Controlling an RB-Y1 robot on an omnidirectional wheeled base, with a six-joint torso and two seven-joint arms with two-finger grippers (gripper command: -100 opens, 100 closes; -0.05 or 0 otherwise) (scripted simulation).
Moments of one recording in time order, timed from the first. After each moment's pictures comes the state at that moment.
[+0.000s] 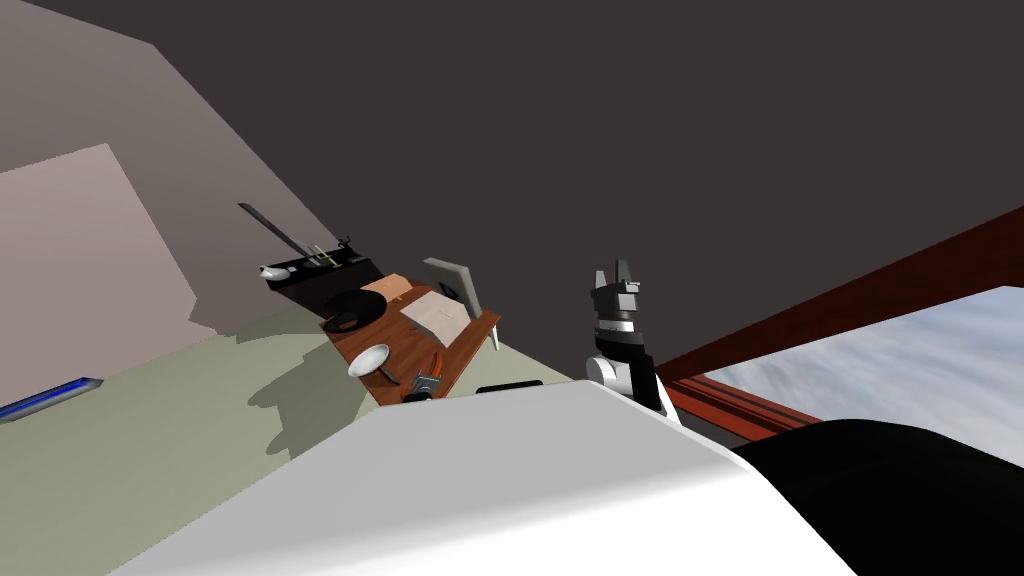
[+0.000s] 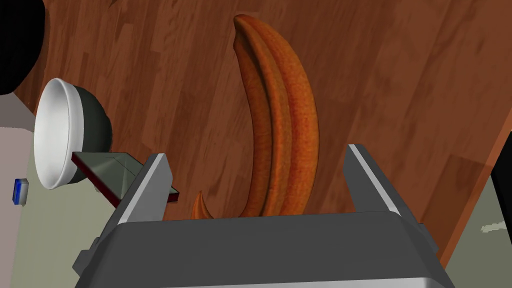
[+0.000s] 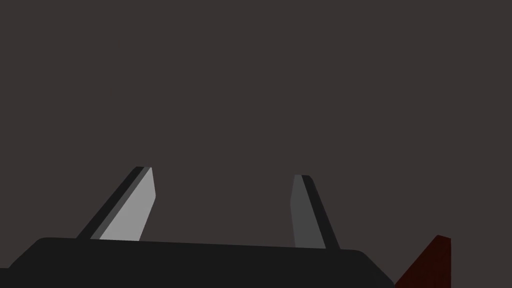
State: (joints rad) left arm 0.07 0.18 0.13 -0.69 0.54 -0.26 0.55; right arm 0.53 -0.04 -0.06 -2.34 -0.12 -0.40 0.02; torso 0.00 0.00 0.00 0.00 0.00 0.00
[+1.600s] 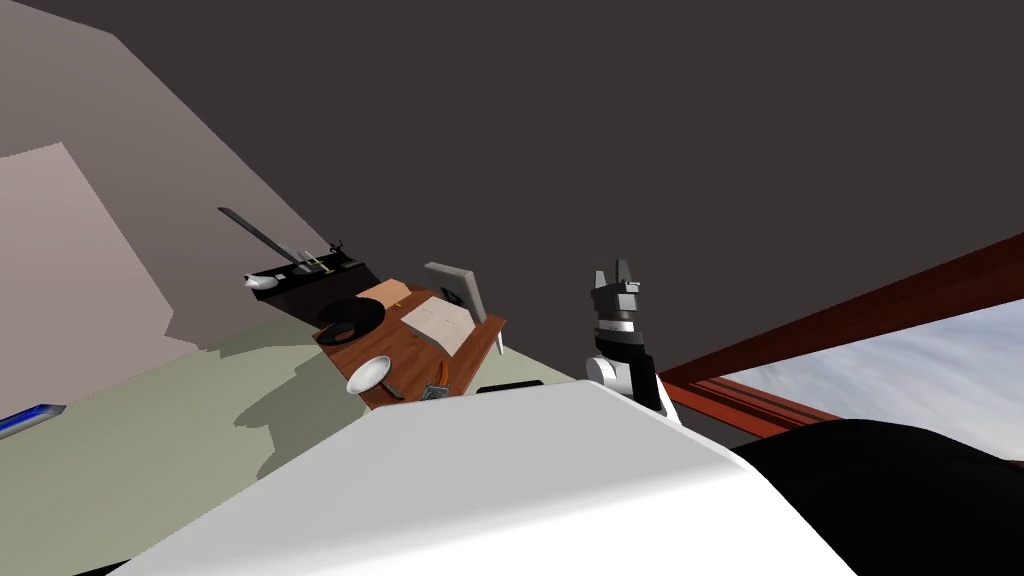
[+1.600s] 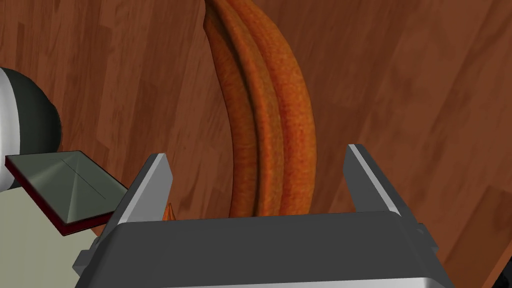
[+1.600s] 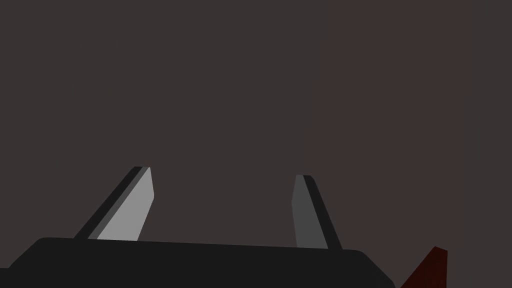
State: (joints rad) left arm -0.03 0.10 0.20 -0.42 0.55 -0.32 0.52; right arm 0.53 -0.04 -0.06 -2.34 -0.12 -0.40 0.02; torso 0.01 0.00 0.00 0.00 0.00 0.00
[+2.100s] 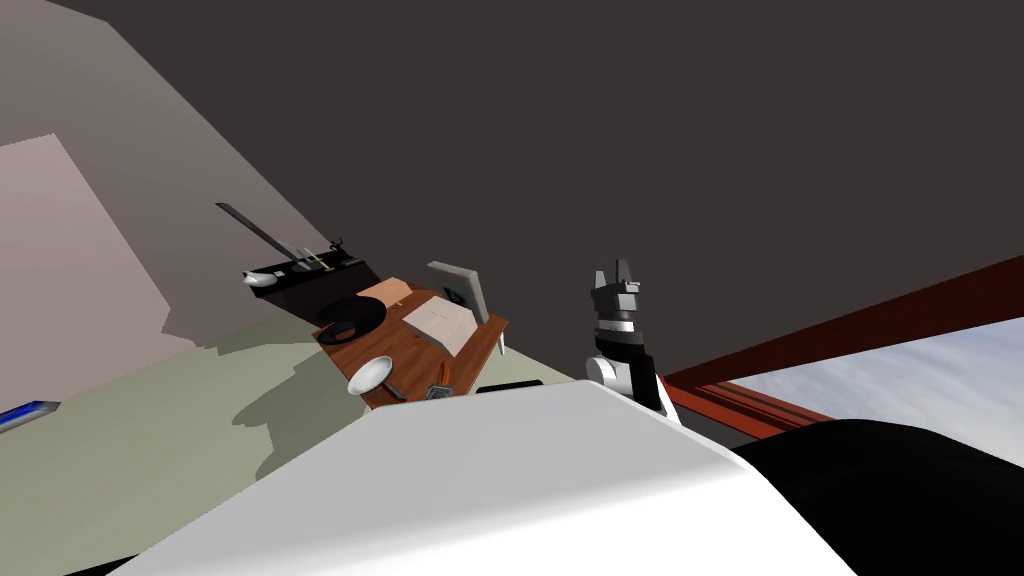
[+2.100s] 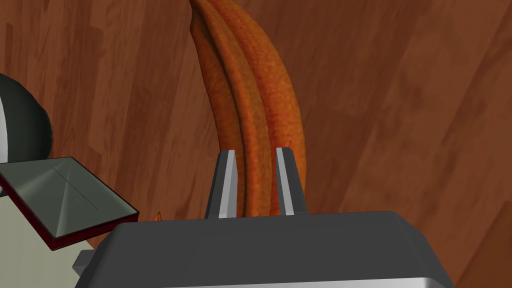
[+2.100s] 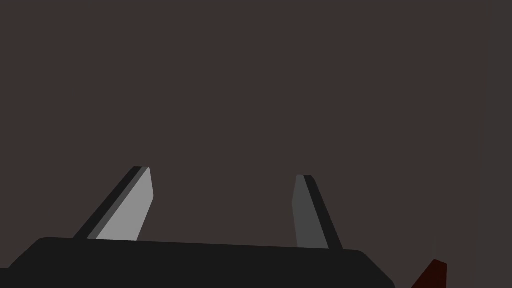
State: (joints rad) left arm -0.05 0.08 0.20 -0.36 0.55 -0.37 0.51; right arm 0.53 -0.04 -0.06 -2.34 -0.12 -0.40 0.02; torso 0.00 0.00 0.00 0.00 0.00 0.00
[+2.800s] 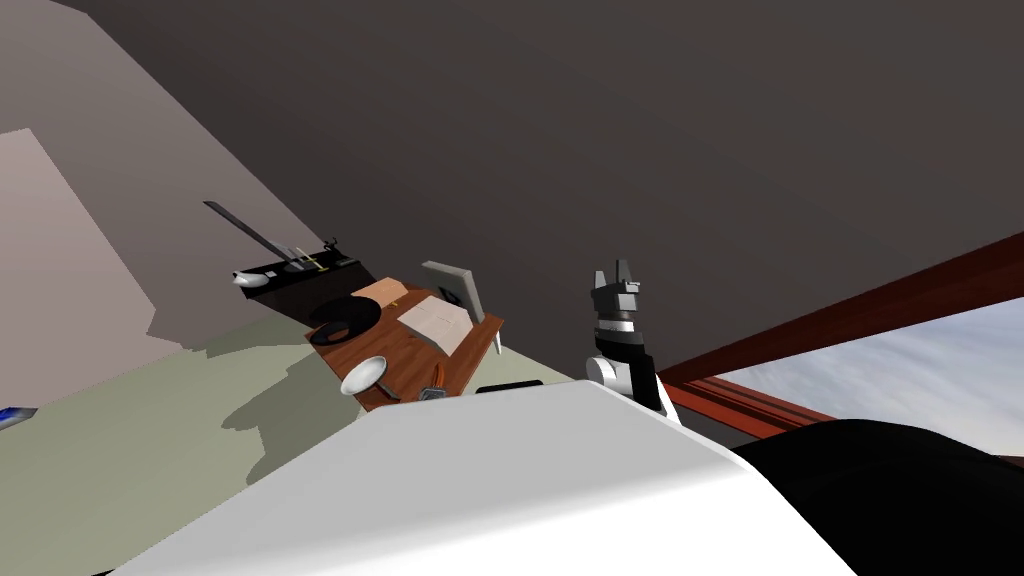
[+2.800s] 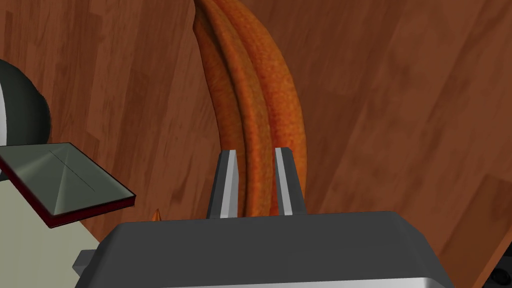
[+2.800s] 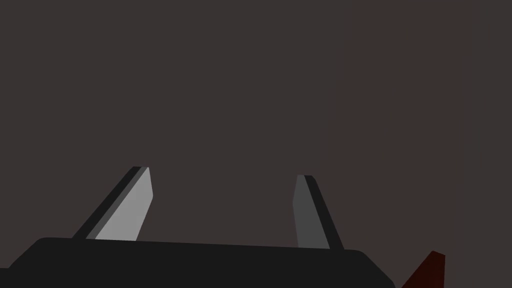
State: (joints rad) left arm 0.01 0.11 0.21 -0.48 0.56 -0.30 0.52; right arm 0.53 -0.04 -0.06 -2.34 -0.12 -0.40 0.02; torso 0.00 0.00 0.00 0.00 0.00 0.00
